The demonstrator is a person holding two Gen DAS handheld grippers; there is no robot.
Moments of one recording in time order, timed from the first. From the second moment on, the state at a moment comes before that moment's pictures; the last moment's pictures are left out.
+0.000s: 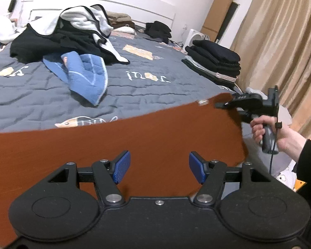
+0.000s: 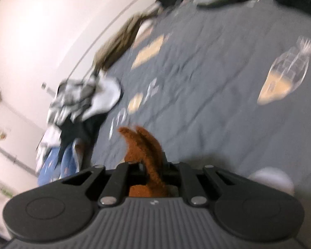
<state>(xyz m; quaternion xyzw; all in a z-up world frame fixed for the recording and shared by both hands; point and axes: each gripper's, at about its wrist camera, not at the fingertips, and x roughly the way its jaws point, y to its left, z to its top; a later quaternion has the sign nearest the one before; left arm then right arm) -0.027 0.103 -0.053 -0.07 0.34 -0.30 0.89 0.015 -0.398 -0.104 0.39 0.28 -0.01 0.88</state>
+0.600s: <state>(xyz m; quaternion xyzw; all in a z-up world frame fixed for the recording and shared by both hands) -0.018 0.140 -0.065 -0.09 0.35 -0.23 0.91 -0.010 -0.379 -0.065 0.31 0.30 -0.08 0.90</state>
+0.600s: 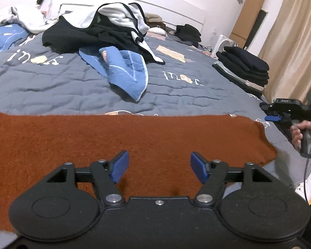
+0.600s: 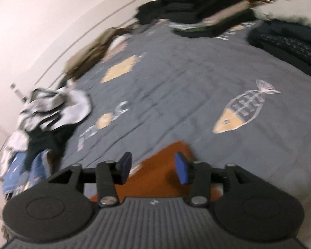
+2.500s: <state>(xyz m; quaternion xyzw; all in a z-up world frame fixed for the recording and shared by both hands) 0.019 0.374 -0.130 -0.43 0.33 -0.06 0.84 -0.019 -0.121 -0.105 0.12 0.40 0.12 0.90</state>
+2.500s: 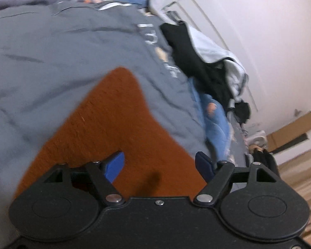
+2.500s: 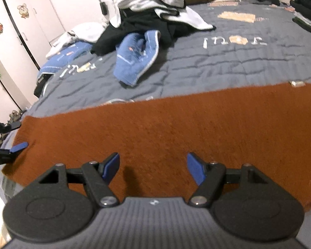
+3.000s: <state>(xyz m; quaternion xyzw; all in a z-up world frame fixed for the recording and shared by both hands) 0.032 0.390 -0.079 -0.43 0.21 0.02 0.88 -0.019 -0.121 -0.108 0.11 0.40 0.12 0.90</state>
